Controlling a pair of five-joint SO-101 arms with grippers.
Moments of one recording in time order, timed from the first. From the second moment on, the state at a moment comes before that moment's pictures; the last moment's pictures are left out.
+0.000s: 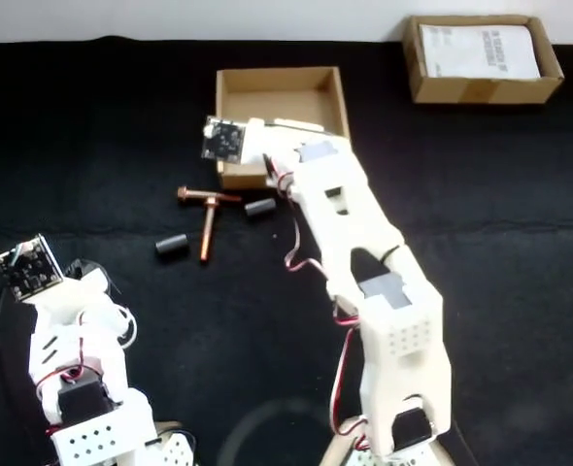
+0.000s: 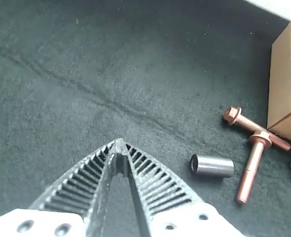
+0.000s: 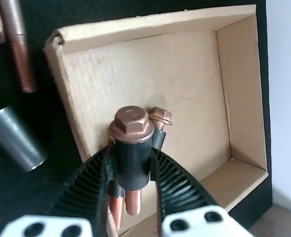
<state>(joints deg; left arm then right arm) -26.1 -103.3 96.1 43.6 14.2 -26.8 35.3 -19.8 41.2 65.5</state>
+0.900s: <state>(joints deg) -26.2 -103.3 96.1 45.9 14.2 -37.5 17.2 -23.1 79.2 44.7</state>
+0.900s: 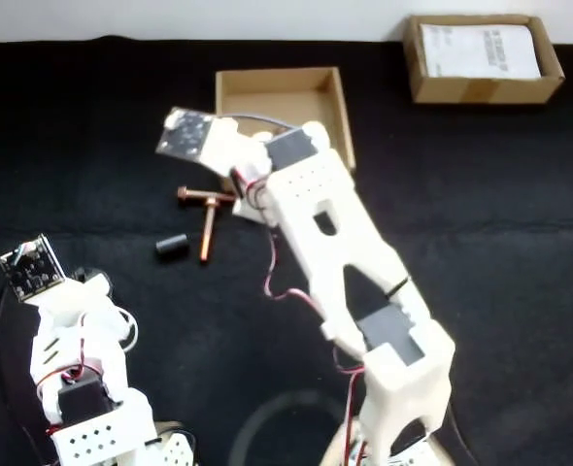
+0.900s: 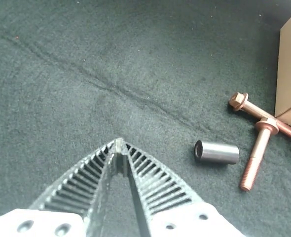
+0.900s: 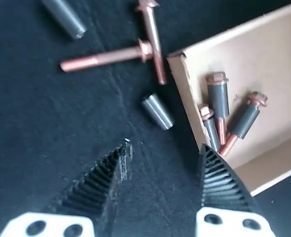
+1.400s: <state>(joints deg) -27.2 -103.3 96.1 46.1 14.2 -36.0 24.2 -15.2 69.8 55.8</state>
